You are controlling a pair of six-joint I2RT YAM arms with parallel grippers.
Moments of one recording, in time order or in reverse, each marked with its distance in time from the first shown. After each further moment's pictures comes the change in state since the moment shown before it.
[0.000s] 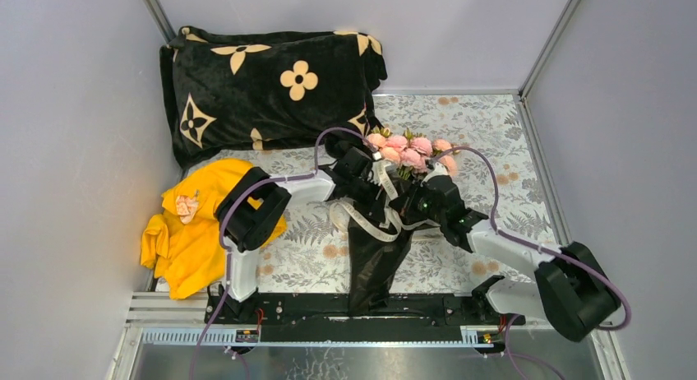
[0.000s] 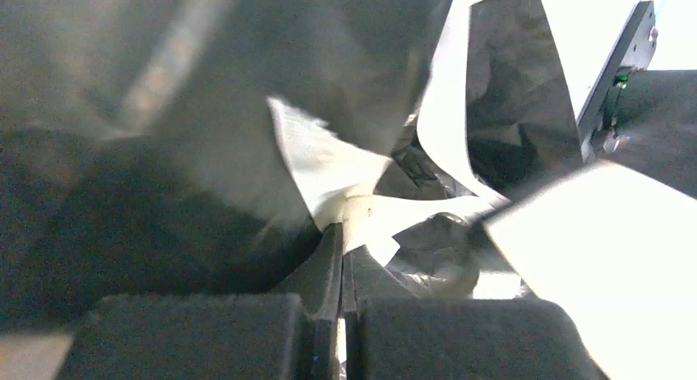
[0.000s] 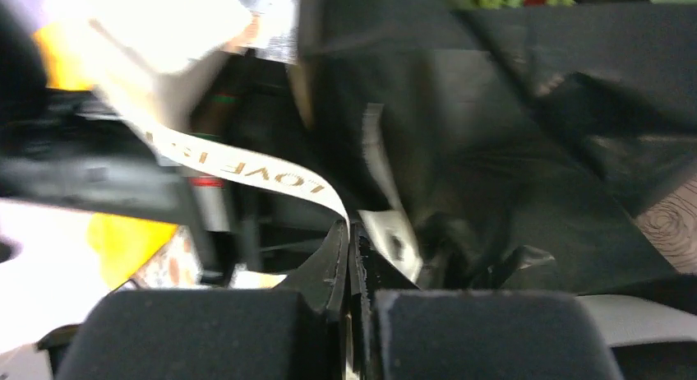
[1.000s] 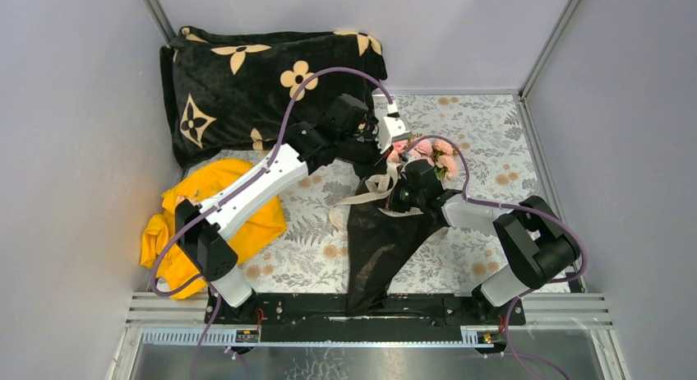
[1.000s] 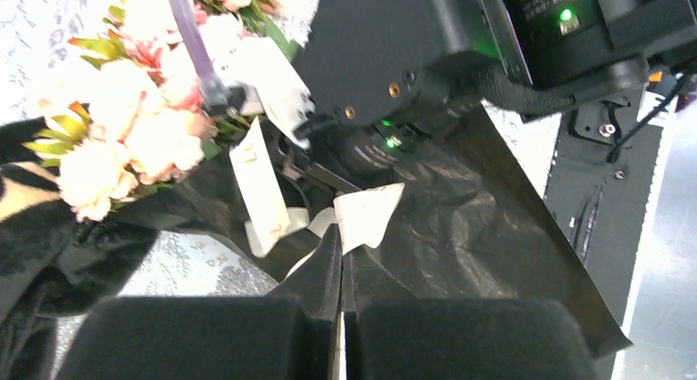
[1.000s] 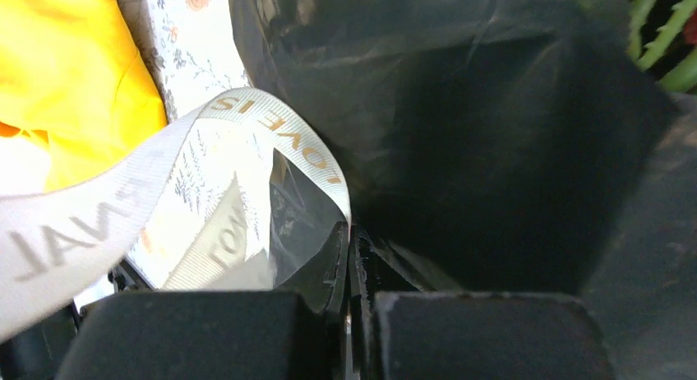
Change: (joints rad) left arm -0.037 -0.340 0.462 -0.599 -0.174 0.547; right arm 0.000 0.385 0.211 -0.002 -0.142 -0.082
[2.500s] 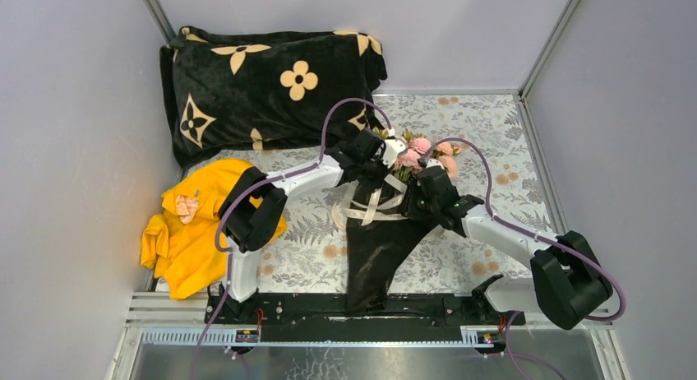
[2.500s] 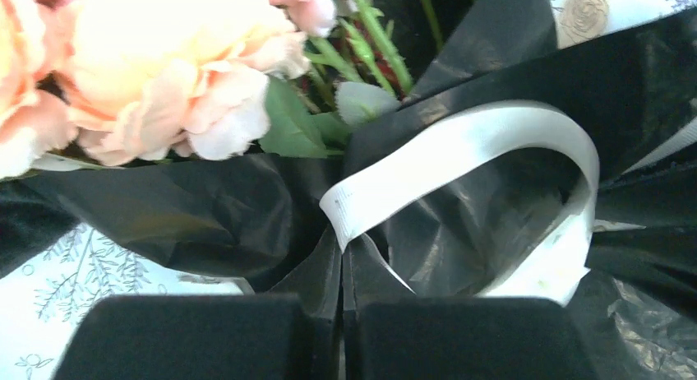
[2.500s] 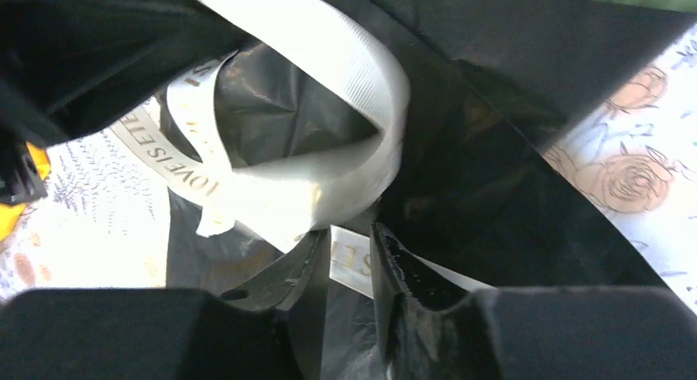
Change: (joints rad) left arm 0.026 0.335 -0.208 0.410 -0.262 -0.201; right arm -0.008 -0.249 -0.047 -0.322 0.228 -0.104
